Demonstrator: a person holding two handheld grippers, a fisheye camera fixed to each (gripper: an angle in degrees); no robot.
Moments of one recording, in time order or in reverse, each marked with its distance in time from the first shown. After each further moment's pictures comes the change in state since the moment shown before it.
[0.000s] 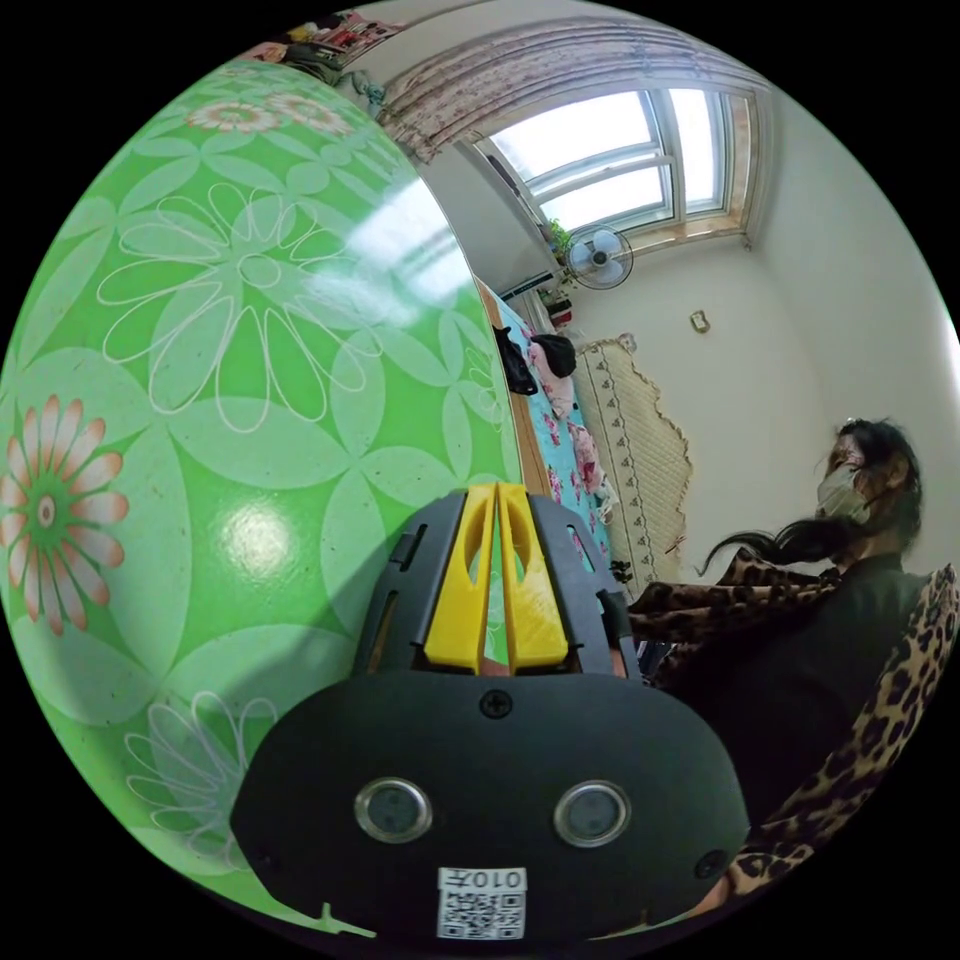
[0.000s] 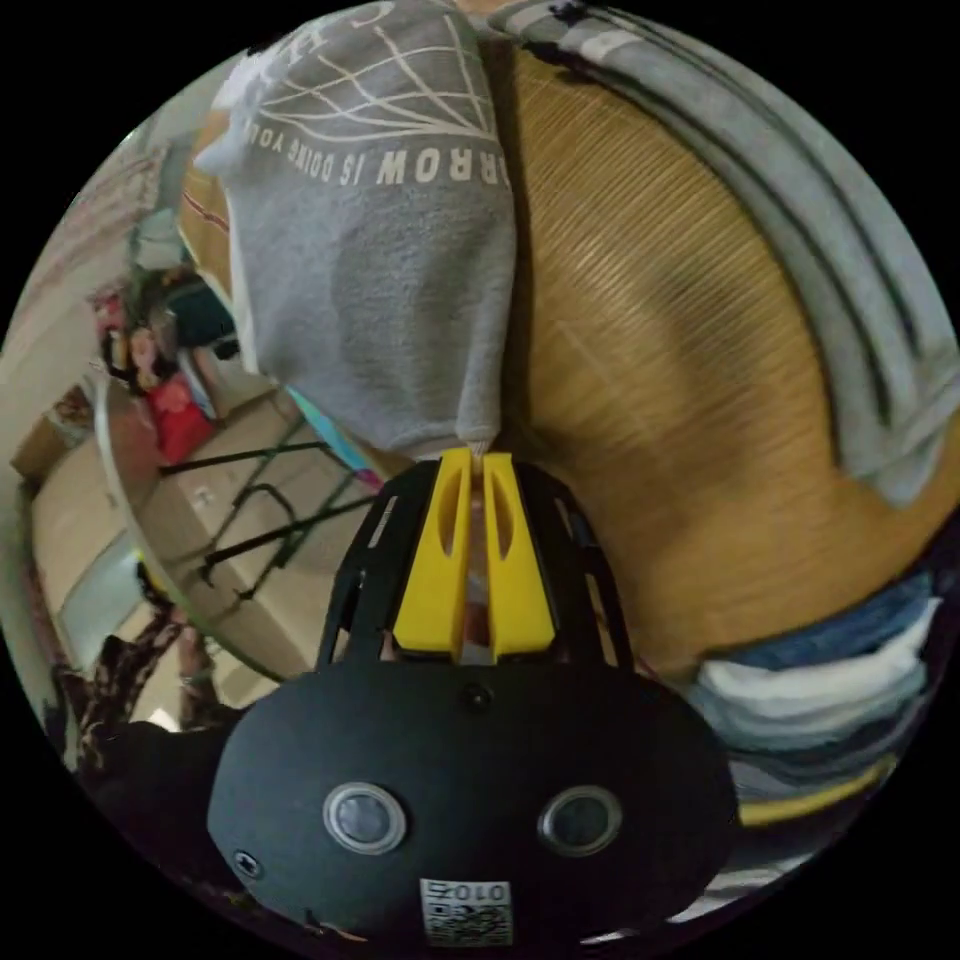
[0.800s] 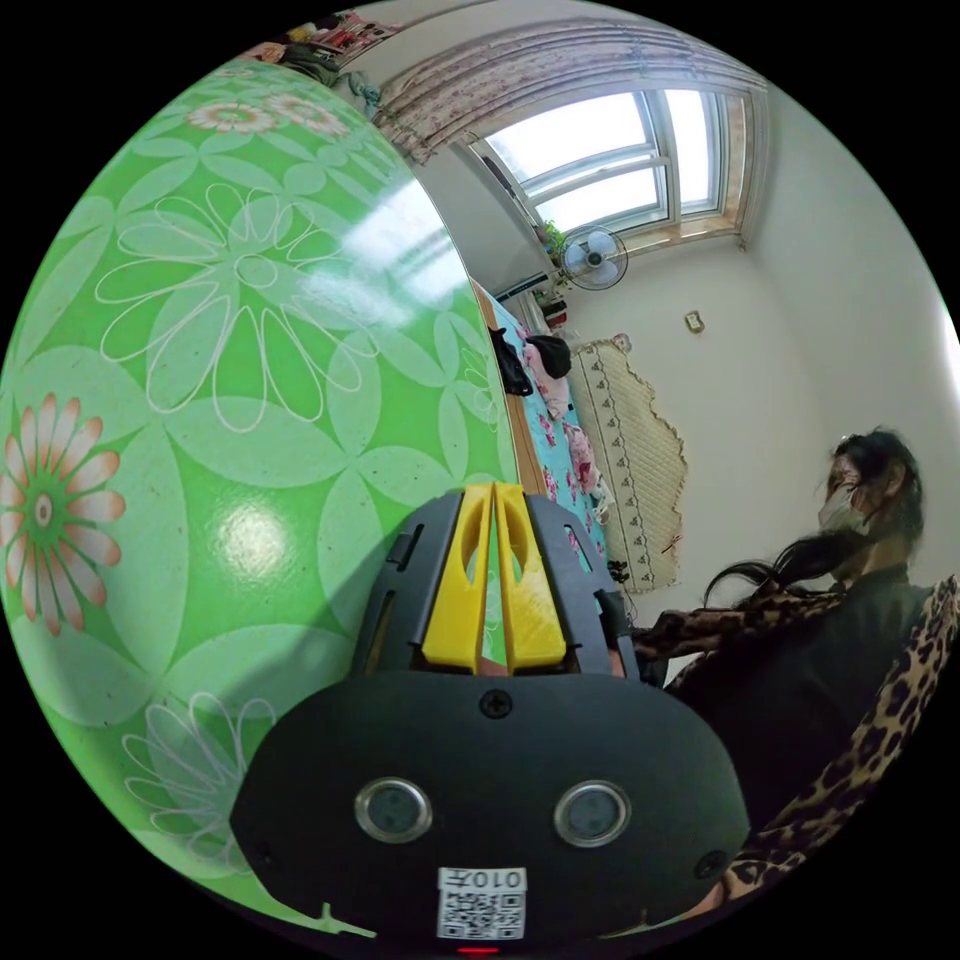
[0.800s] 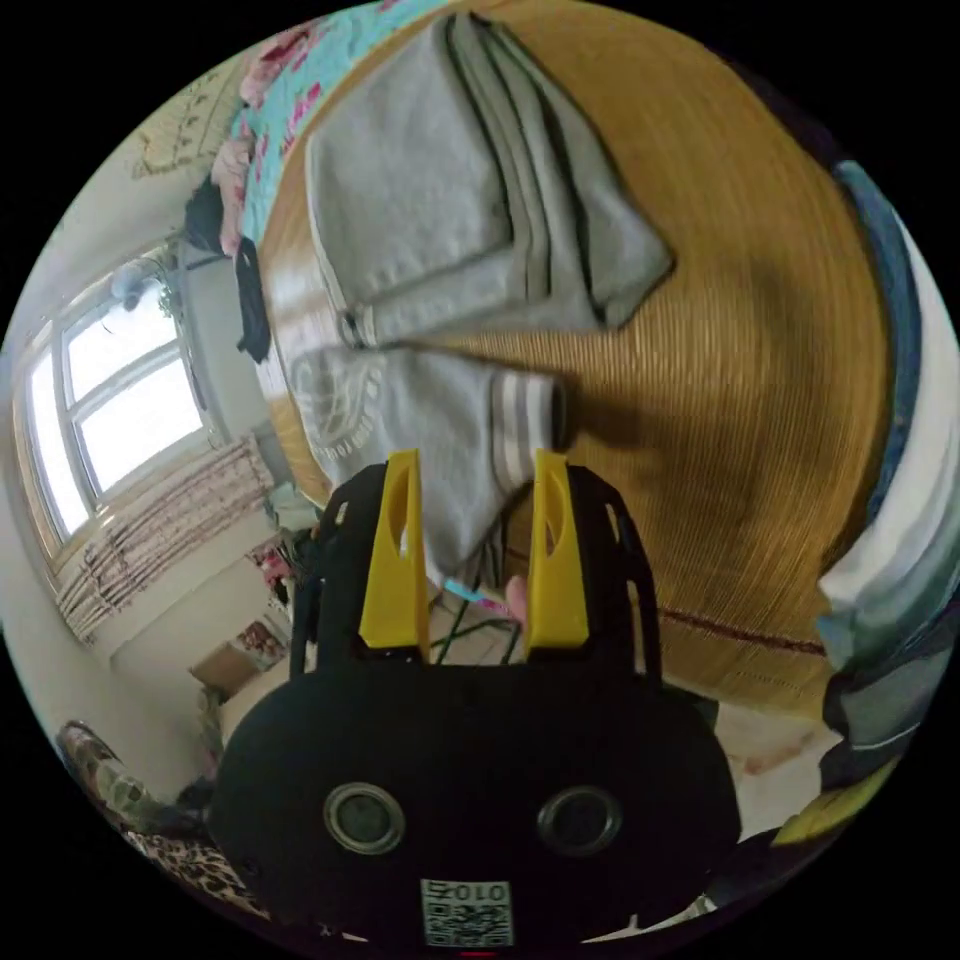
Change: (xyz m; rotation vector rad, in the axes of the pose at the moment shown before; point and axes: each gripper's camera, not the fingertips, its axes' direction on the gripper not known) left arm -0.006 0.004 -0.005 0.008 0.014 0.002; right arm 0.153 0.147 0.063 0.599 -0.759 0.586
